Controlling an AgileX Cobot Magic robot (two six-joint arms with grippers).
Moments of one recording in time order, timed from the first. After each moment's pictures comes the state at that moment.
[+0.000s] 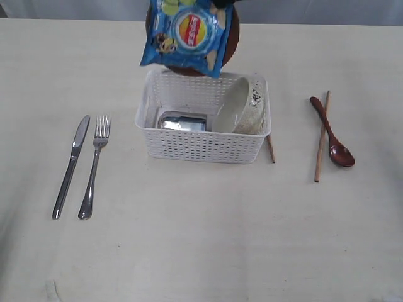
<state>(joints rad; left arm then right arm) -0.13 0.00 0.00 0.04 0.36 -0.08 0.30 1.98 -1.80 0.64 1.01 -1.04</state>
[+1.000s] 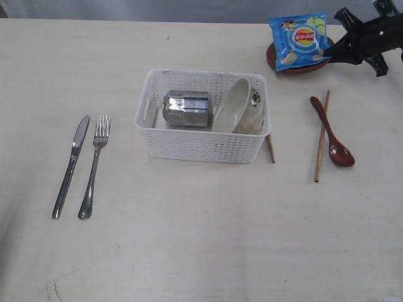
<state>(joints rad) -0.13 0.00 0.00 0.04 0.36 -0.08 -0.23 2.43 -1.83 0.87 0.86 -0.34</state>
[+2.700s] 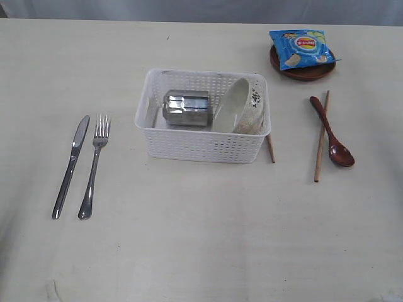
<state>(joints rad) -0.13 0.00 0.00 0.04 0.36 -0.08 0.35 1.94 -1.94 0.23 1.22 -0.05</state>
